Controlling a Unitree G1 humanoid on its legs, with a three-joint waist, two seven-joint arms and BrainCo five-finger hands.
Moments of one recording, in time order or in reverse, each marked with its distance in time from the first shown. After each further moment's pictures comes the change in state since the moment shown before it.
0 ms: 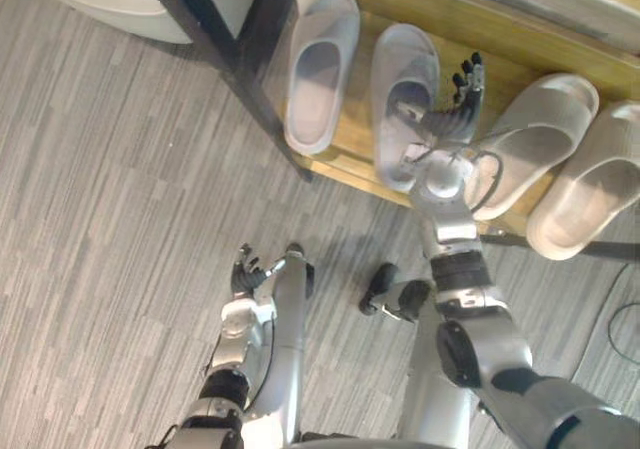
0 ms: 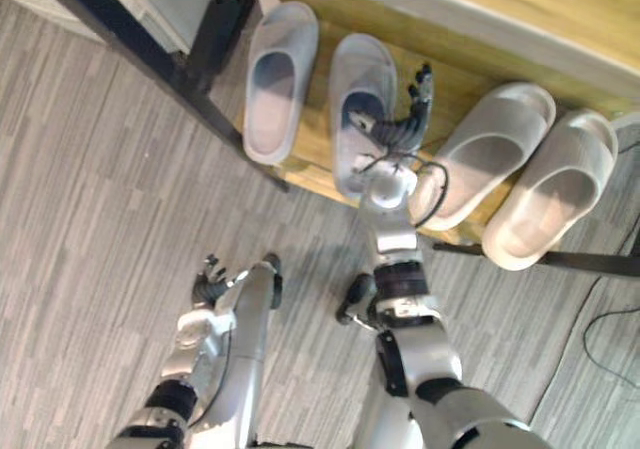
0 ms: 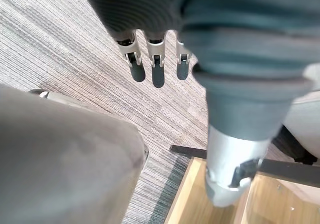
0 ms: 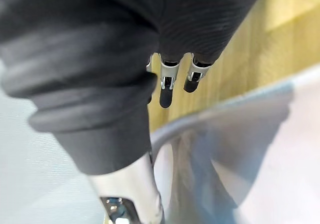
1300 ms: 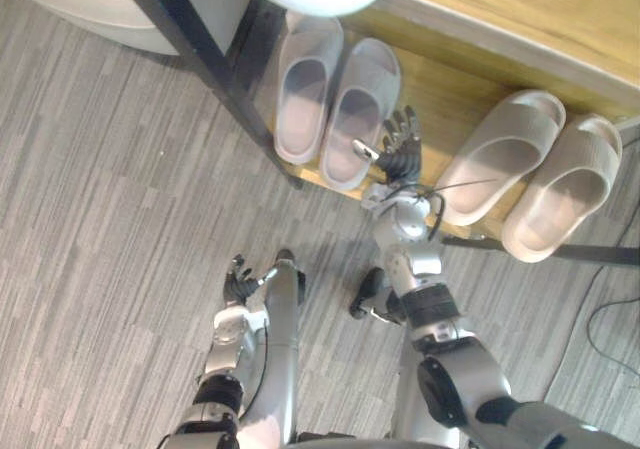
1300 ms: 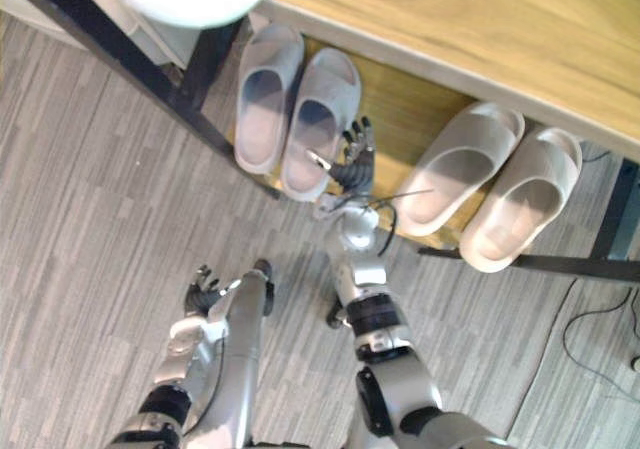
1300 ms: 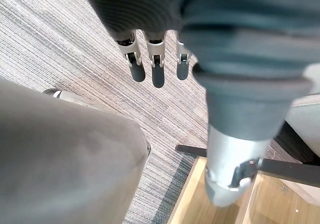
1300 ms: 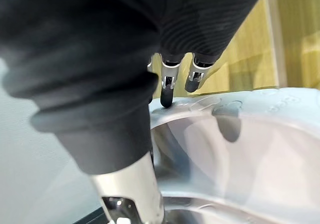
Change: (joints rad) left arm 0.021 0.004 0.049 0.009 0.016 0.018 -0.019; right arm 0.067 0.114 0.119 0.042 0.400 -0.120 0.144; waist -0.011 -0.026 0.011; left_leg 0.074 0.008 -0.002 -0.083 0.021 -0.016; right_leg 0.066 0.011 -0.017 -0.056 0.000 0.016
